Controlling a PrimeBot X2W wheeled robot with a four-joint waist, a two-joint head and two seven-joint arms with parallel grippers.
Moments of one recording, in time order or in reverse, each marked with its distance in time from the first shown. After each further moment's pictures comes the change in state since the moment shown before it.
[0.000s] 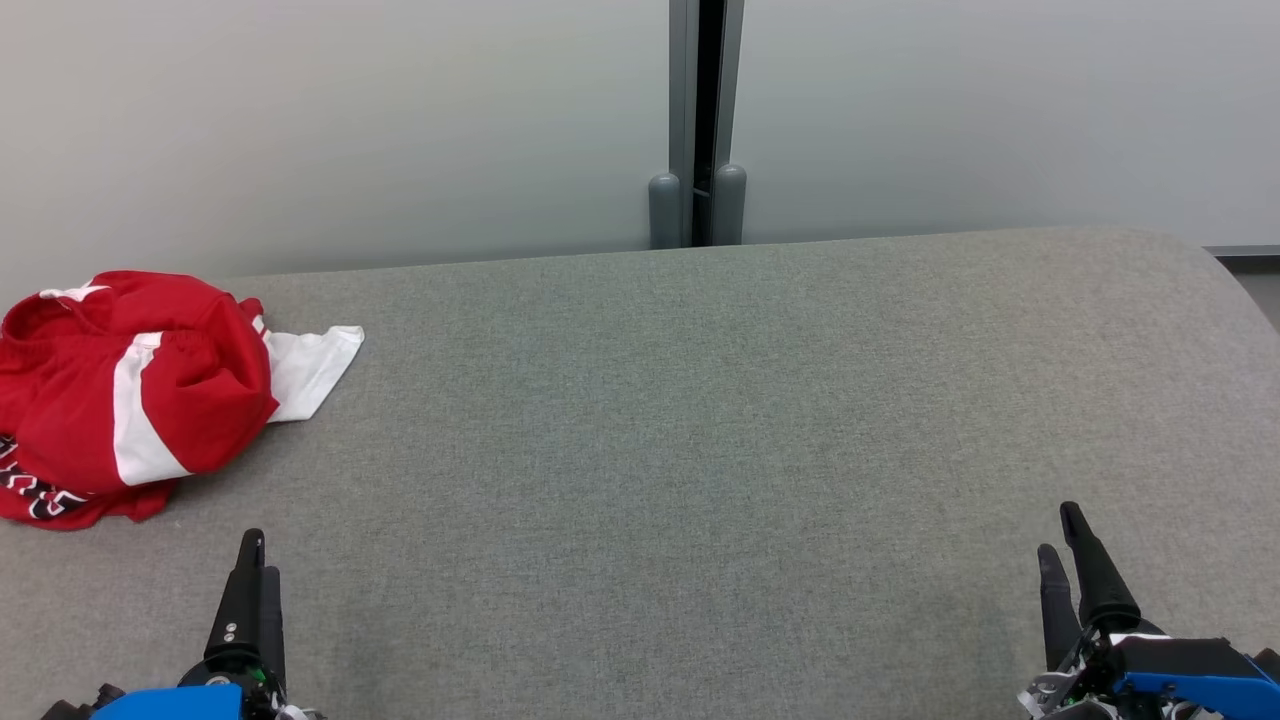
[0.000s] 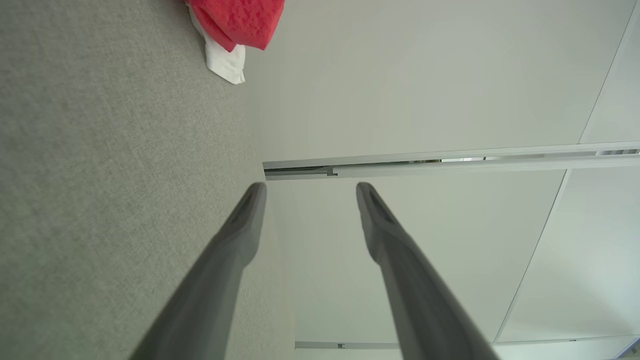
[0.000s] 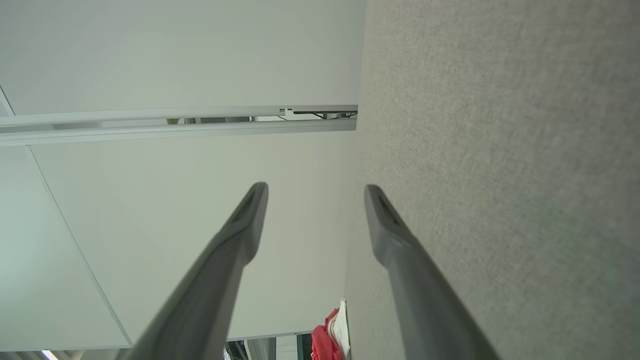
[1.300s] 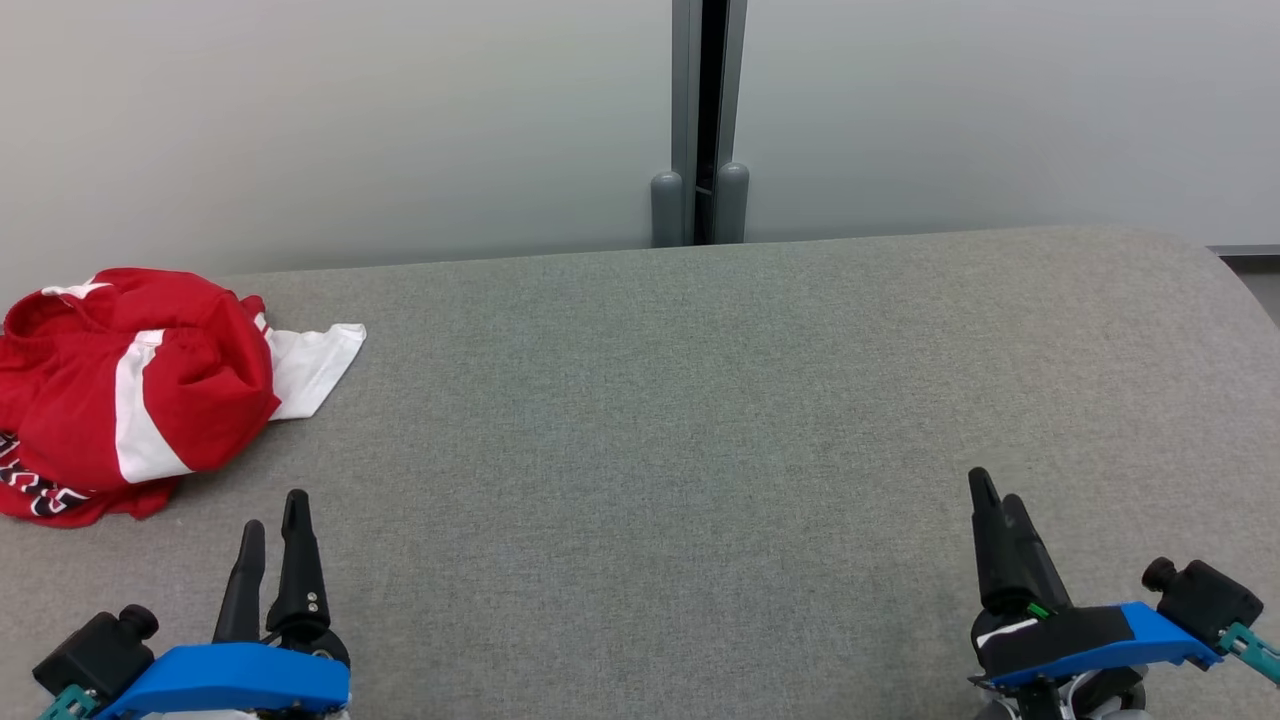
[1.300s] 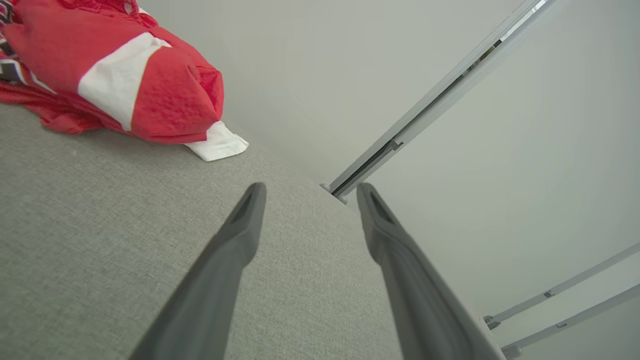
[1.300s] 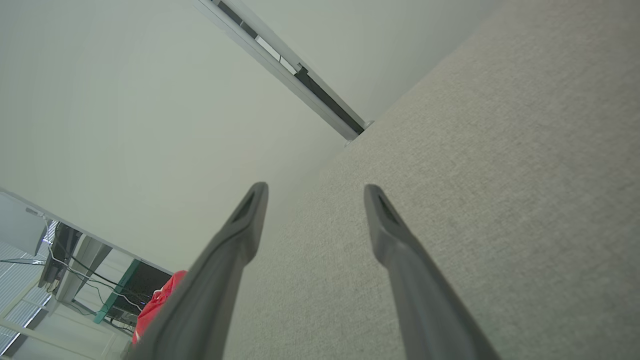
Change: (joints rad) left arm -0.017 0.006 -0.070 -0.076 0.758 0.078 -0.153; right arm -0.021 0.000 0.131 -0.054 -0.726 0.000 -0.156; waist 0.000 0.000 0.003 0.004
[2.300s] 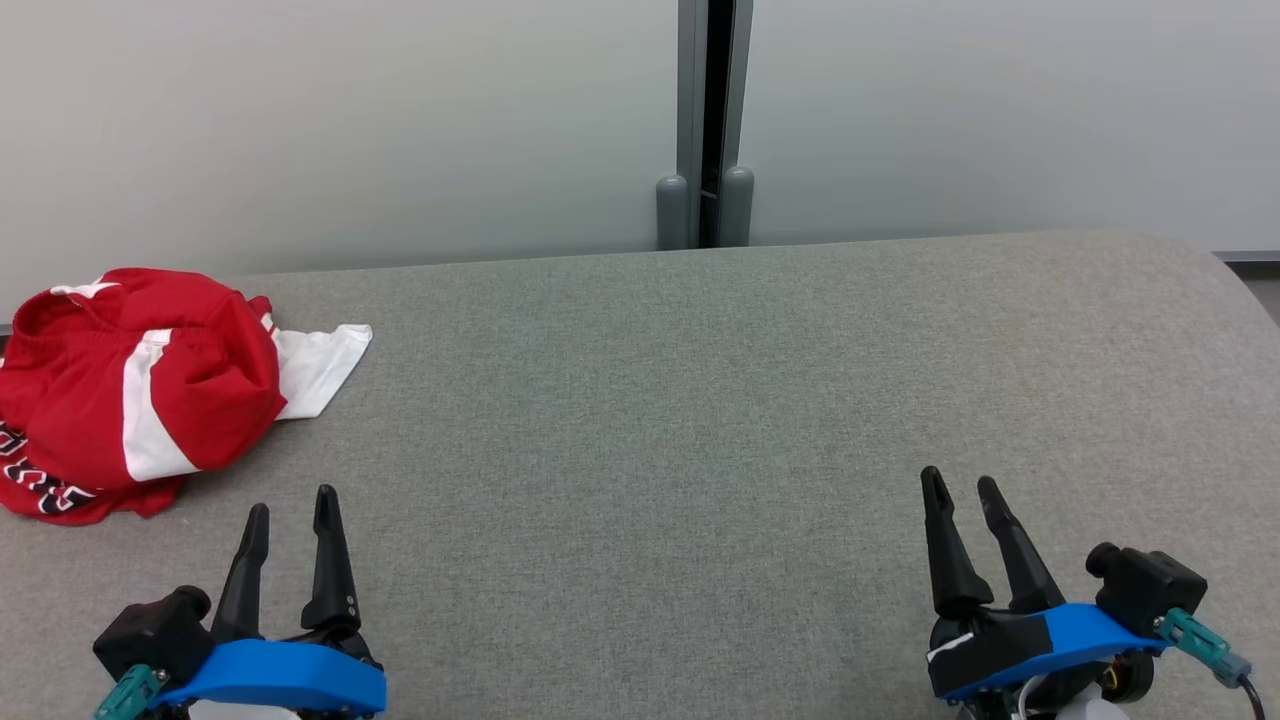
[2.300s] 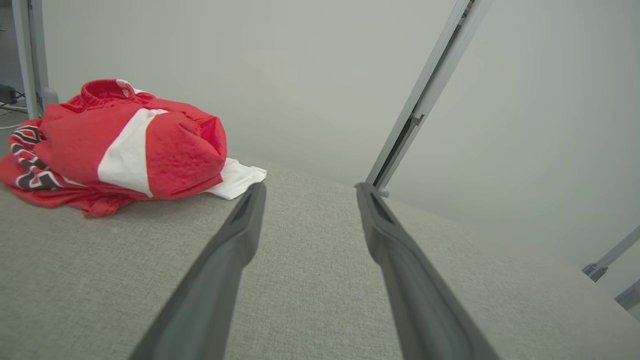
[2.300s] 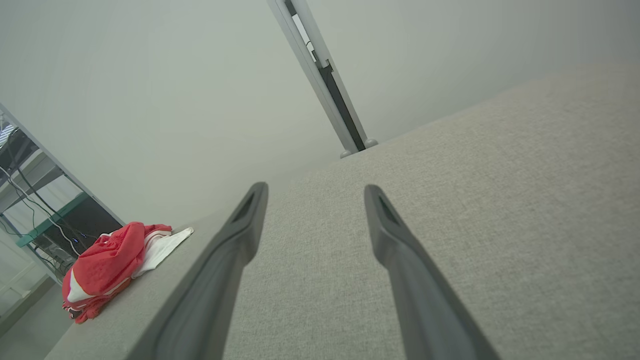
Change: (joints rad) left arm -0.016 0.007 -0.038 0.031 0.361 0.026 -0.083; right arm -0.016 0.000 0.053 0.023 -0.338 0.000 -0.082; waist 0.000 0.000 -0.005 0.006
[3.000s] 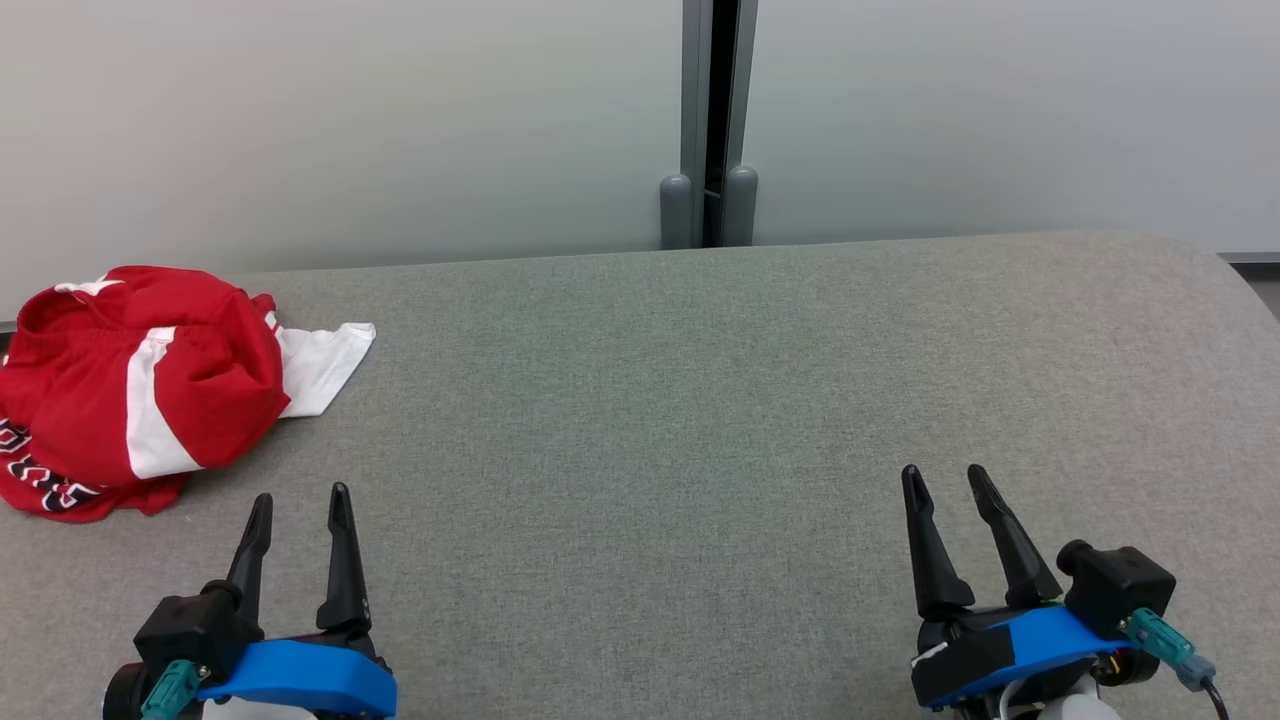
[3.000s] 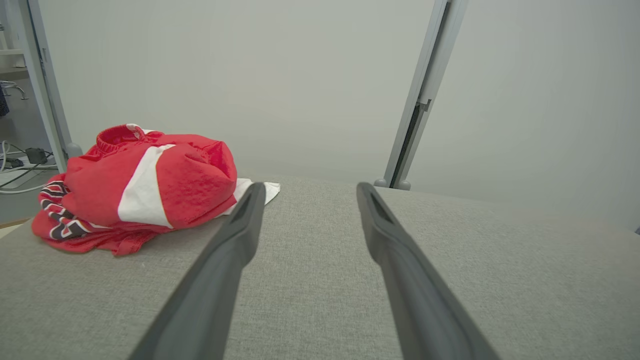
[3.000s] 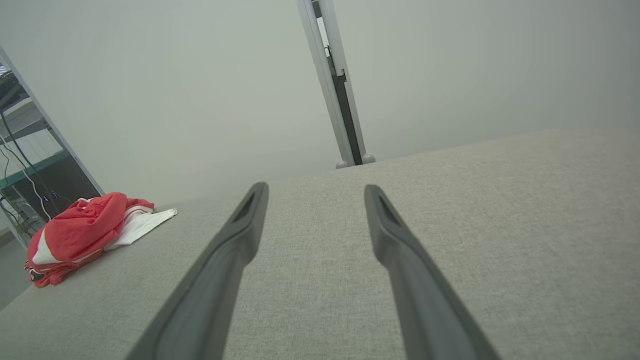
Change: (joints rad) left arm -0.011 0.003 -0.011 0.022 0.190 0.017 -0.048; right arm -0.010 0.000 0.013 0.008 -0.195 0.000 -0.048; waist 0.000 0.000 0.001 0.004
